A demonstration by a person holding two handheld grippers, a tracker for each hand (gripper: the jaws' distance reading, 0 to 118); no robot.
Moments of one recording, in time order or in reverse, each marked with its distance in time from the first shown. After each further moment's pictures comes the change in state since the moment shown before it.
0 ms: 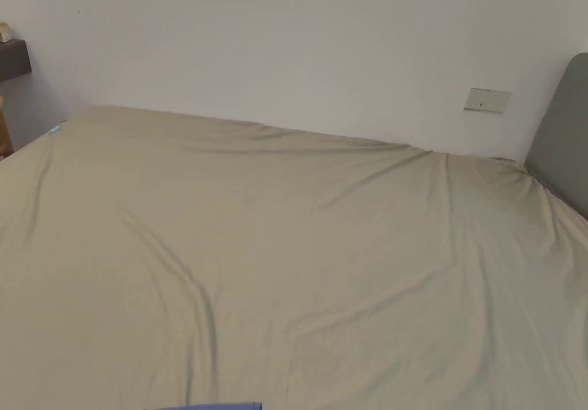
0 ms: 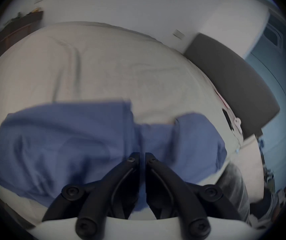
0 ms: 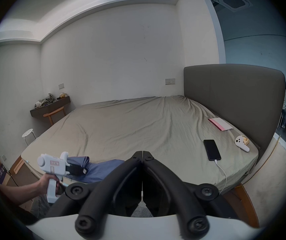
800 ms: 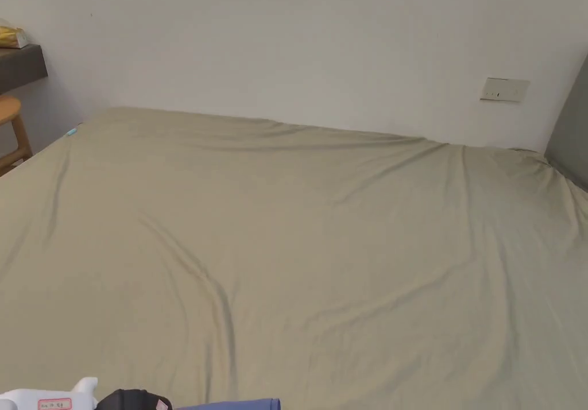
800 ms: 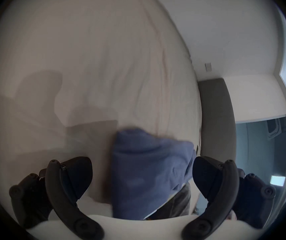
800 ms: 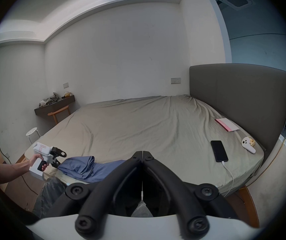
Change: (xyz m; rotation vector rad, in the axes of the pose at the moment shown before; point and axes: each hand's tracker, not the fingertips) left arm -0.225 0.040 0.061 -0.156 -0.275 0.652; right arm -0.015 0.000 -0.015 -0.010 0.051 0.010
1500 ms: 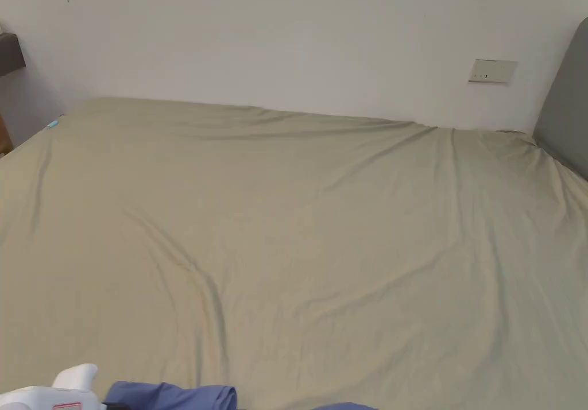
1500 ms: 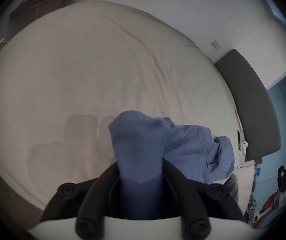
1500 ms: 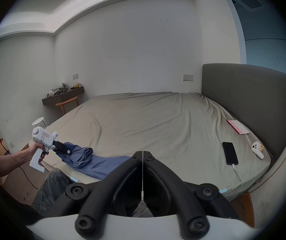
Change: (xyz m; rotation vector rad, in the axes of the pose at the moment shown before) left arm 0.051 -0.019 0.029 0.182 0.422 -0.338; right arm -0.022 -0.003 -0.021 -0.041 0.081 0.065
